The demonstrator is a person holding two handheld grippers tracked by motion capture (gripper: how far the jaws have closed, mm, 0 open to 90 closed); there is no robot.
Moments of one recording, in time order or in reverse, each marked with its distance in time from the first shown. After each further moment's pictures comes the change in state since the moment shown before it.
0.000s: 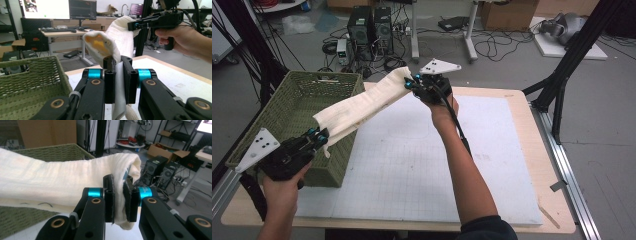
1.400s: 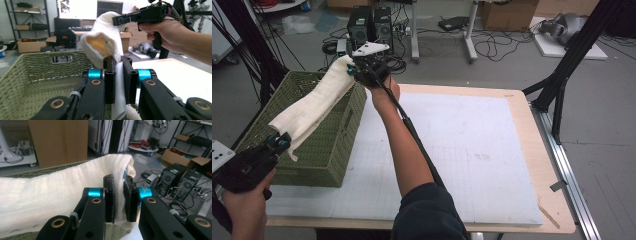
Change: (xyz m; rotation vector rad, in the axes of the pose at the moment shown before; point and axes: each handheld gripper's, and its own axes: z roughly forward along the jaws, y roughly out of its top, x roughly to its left) left arm 0.034 0.000 -0.056 -0.004 0.194 -0.010; right arm 0.066 0.059 0.133 0.005 0.074 -0.038
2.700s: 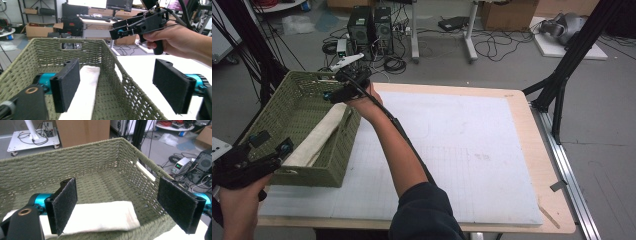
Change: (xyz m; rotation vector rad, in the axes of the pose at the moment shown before) left arm 0.009 0.001 0.005 0.085 0.051 -0.063; right arm 0.032 -0.017 0.046 0.152 0.173 0.022
